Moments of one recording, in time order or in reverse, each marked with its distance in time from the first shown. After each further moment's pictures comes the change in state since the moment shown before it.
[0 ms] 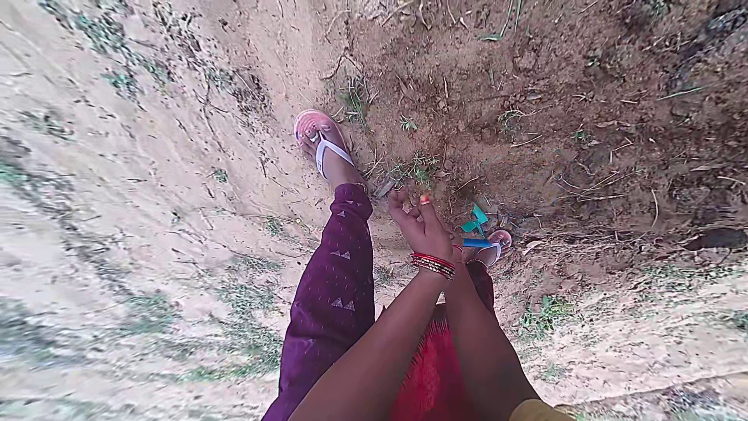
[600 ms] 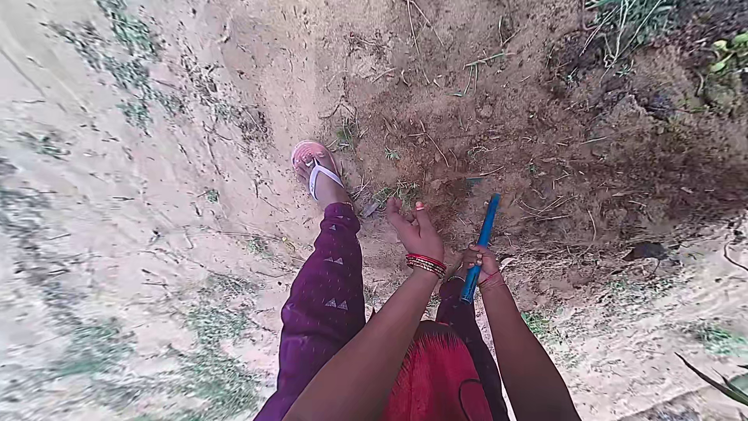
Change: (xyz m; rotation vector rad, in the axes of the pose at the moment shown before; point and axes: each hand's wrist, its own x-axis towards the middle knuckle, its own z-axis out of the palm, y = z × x) left_hand -0.010 0.031 0.021 -0.079 -0.056 0.018; right_hand -0.105 -0.170 0.028 -0.268 -0.362 0.183
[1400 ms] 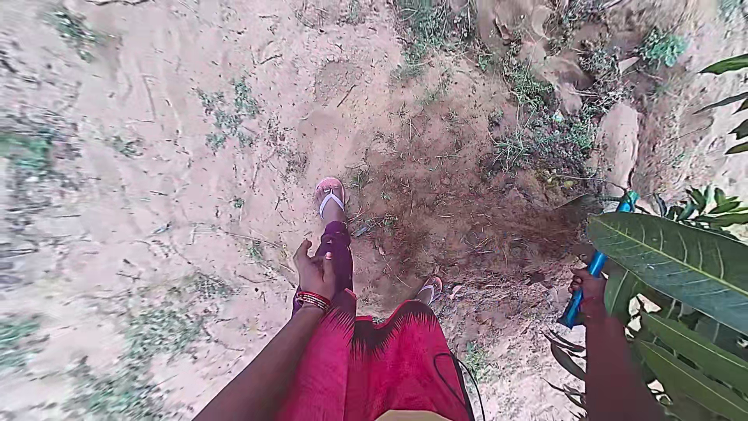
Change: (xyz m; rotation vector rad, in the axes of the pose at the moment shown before) left_hand 0.002 0.017 -0.216 0.415 -0.011 0.403; right_hand -0.279 -0.240 0.070 -1.074 0.688 -0.854
